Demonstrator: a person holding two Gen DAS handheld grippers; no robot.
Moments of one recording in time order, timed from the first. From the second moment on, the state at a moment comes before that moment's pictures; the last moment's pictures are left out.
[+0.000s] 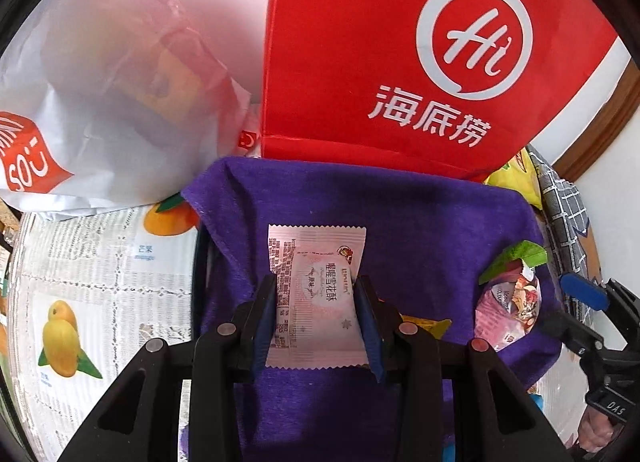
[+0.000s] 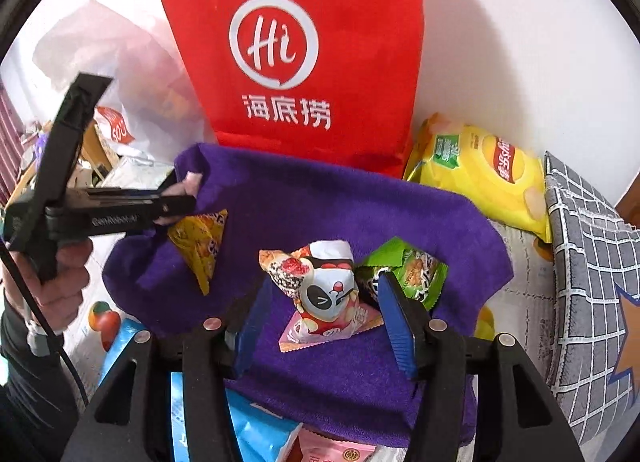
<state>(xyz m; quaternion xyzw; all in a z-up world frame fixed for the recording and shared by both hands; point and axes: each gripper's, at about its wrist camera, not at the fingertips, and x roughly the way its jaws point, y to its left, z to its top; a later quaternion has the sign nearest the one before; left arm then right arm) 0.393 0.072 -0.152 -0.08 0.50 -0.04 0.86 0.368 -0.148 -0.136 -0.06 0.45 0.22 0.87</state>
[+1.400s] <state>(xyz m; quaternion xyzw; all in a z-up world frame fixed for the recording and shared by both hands) 0.342 0.027 -0.080 -0.03 0.43 -0.09 0.90 0.261 -0.231 -0.168 0.02 0.48 0.13 0.87</state>
